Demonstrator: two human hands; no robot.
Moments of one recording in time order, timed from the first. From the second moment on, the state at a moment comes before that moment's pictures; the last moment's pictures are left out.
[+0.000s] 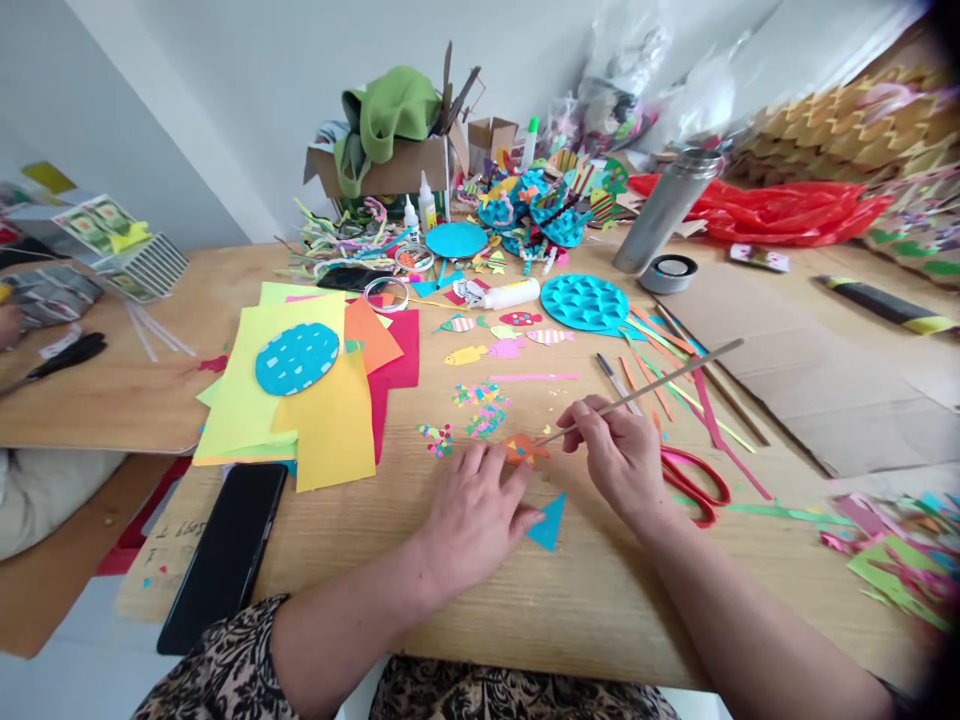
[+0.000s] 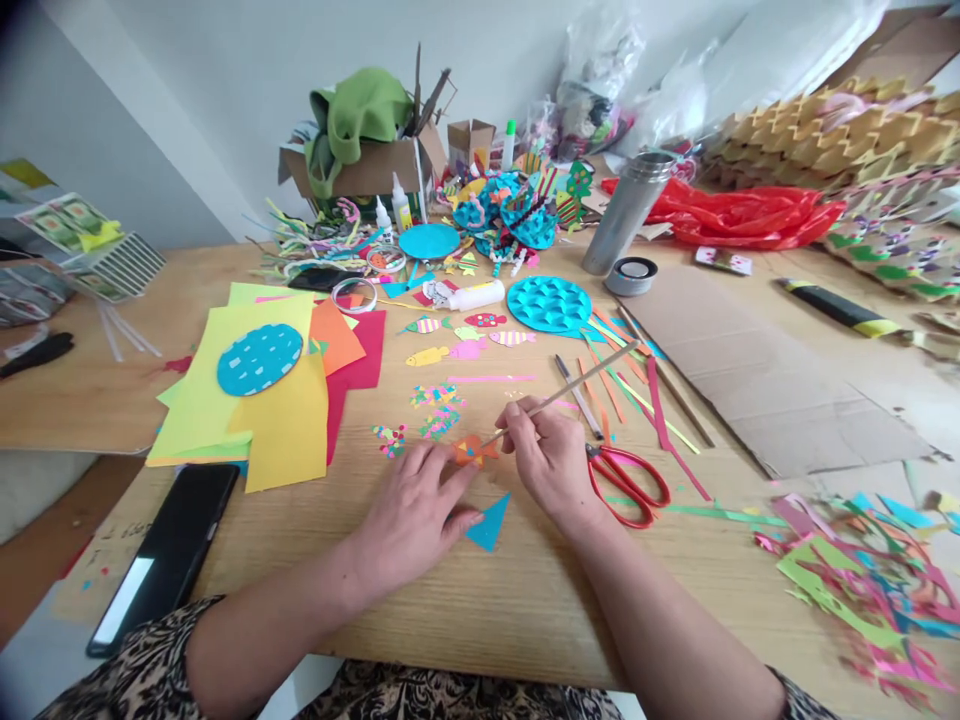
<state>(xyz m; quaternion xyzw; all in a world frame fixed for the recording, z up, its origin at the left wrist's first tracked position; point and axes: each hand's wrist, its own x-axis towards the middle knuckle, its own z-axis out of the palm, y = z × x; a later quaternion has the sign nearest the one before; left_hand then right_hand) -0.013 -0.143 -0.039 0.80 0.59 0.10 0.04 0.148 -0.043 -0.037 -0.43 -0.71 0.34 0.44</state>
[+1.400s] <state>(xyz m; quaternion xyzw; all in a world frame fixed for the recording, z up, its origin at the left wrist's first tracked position) -0.009 -0.146 -0.043 0.80 0.58 0.14 -0.02 0.103 -0.024 -0.028 -0.43 -0.70 0.37 0.43</state>
